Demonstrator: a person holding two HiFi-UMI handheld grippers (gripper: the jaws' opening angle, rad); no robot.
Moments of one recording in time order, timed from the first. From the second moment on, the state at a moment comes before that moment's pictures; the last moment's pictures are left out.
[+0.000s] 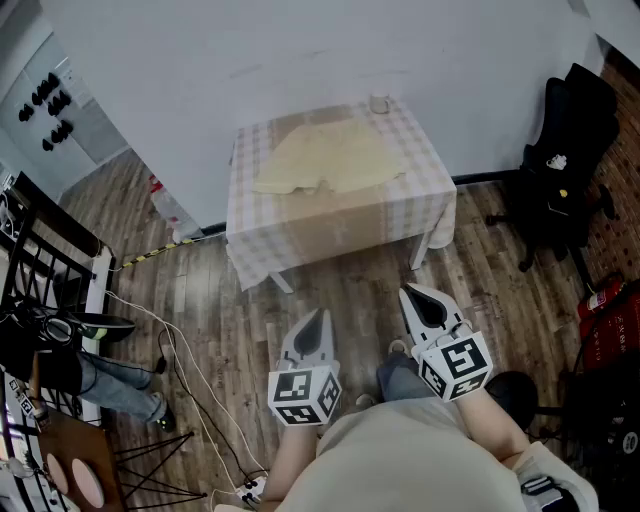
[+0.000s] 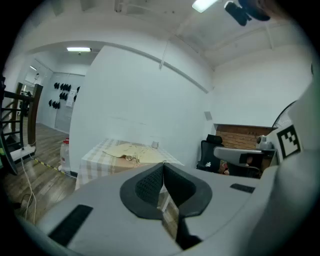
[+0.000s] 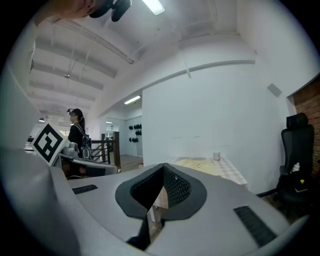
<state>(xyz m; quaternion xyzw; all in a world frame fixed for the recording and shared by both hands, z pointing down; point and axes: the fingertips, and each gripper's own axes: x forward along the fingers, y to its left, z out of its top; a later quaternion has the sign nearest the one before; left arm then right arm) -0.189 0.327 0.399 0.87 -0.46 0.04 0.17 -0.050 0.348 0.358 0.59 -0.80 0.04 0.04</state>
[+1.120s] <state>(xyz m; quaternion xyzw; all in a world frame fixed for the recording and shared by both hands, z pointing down) -0.173 0.194 0.417 0.84 -0.51 0.05 0.17 -0.023 0.194 0.372 0.54 -0.84 0.03 0.05</state>
